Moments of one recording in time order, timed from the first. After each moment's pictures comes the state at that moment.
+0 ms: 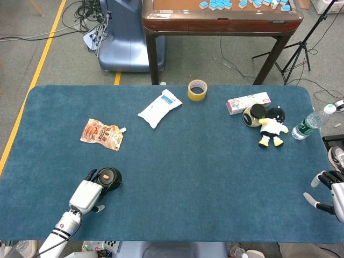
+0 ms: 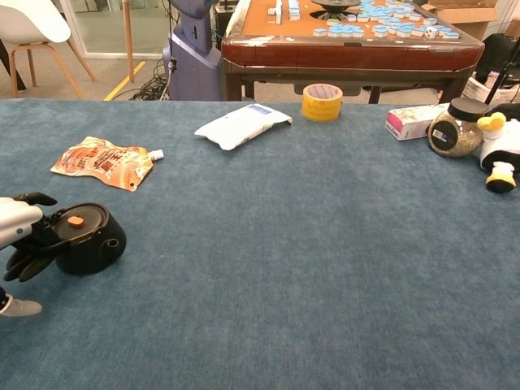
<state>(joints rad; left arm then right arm) -0.36 -1.42 0.02 -1.63 1.41 1.14 0.44 -0.01 -1.04 0.04 -1.51 -1.58 1.60 0.09</state>
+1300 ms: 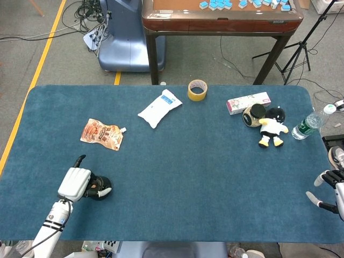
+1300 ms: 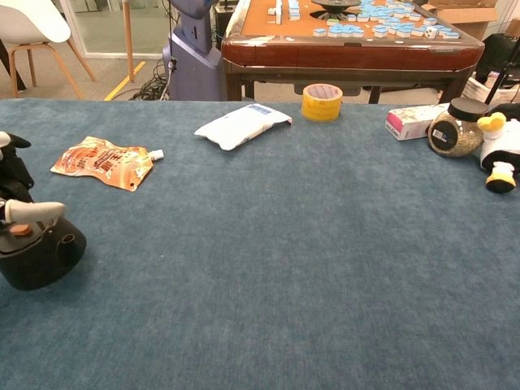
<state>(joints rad) -0.37 -1.33 -0.07 -1.75 1.33 1.22 0.35 -0.01 -1.08 0.05 -1.43 -1.57 1.60 0.17</state>
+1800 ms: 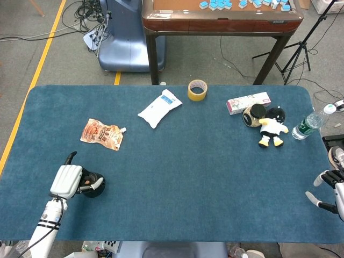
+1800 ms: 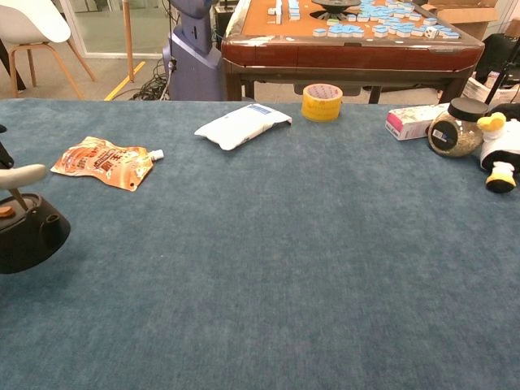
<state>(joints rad) -0.35 -1.32 -0.10 -1.76 1.29 1.27 0.31 -0.01 -1.08 0.05 -1.43 -1.56 1.60 0.17</state>
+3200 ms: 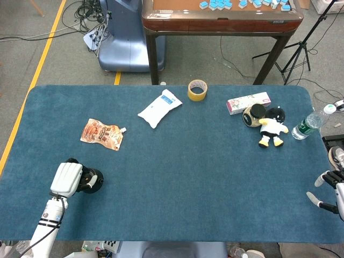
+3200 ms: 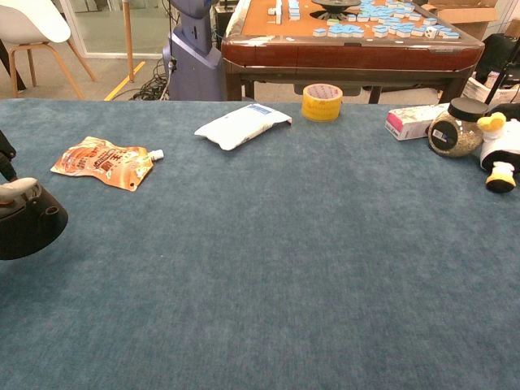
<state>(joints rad) -0.36 -1.35 -0.11 -1.72 1.33 1.31 0.32 -0.01 -1.08 0.05 -1.44 -1.55 1.59 0.16</state>
